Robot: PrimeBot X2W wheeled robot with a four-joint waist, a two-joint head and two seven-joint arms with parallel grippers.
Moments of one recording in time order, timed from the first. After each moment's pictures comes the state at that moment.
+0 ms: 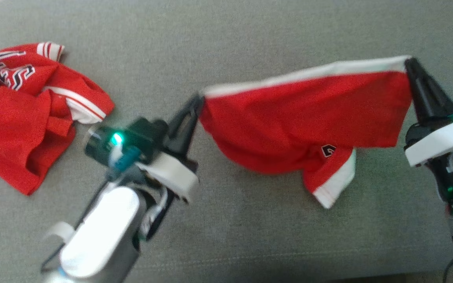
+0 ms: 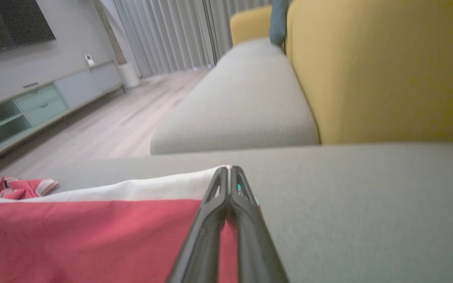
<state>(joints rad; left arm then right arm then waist) -0.41 0.24 -0.64 0.04 -0.32 0.13 -0.02 -0.32 -0.33 0.10 0.05 0.53 0.13 0.17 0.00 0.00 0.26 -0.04</state>
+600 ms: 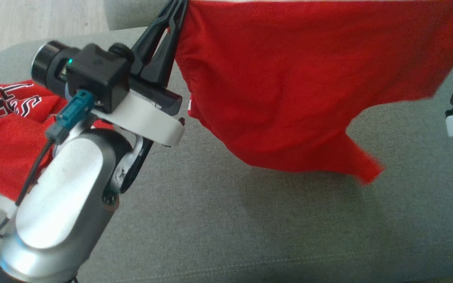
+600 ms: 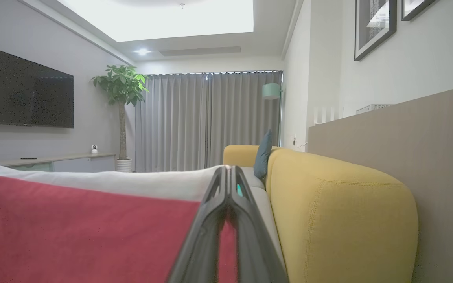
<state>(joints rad) -0.61 0.30 -0.55 -0.17 -0.30 0.15 0.04 -0.38 -0.29 -0.02 -0.26 0.38 0.13 0.13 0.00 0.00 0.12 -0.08</state>
